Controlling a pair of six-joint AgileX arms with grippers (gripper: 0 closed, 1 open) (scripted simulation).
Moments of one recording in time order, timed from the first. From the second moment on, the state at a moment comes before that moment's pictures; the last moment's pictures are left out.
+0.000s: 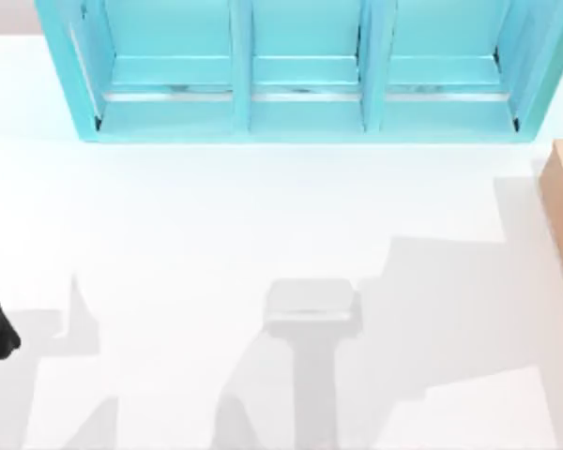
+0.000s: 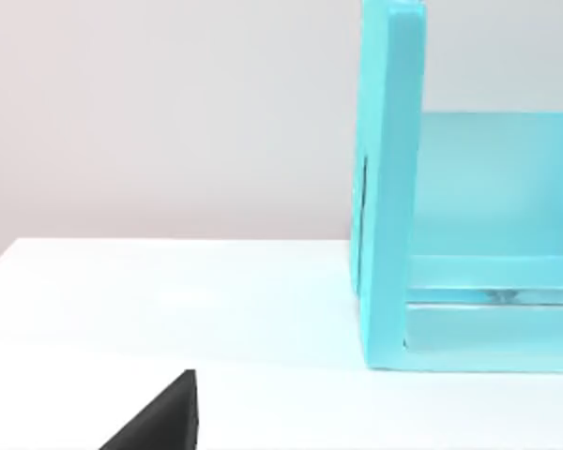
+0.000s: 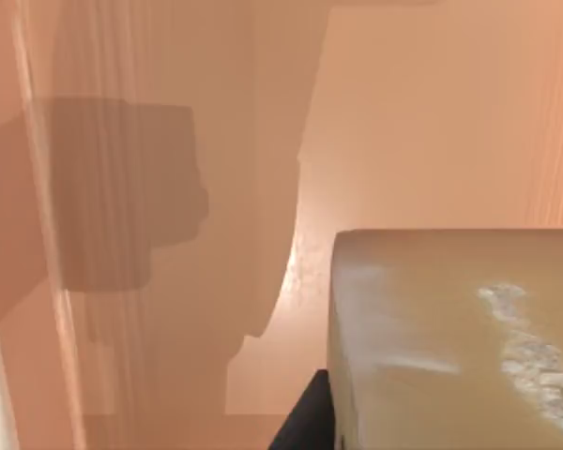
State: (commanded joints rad) left arm 0.00 0.00 0.00 0.00 0.00 0.00; right arm -0.31 1.79 1.61 -1.39 0.00 -0.30
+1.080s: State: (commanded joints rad) left arm 0.00 0.00 0.00 0.00 0.00 0.00; right arm -0.31 1.80 1.37 -1.14 0.00 -0.29
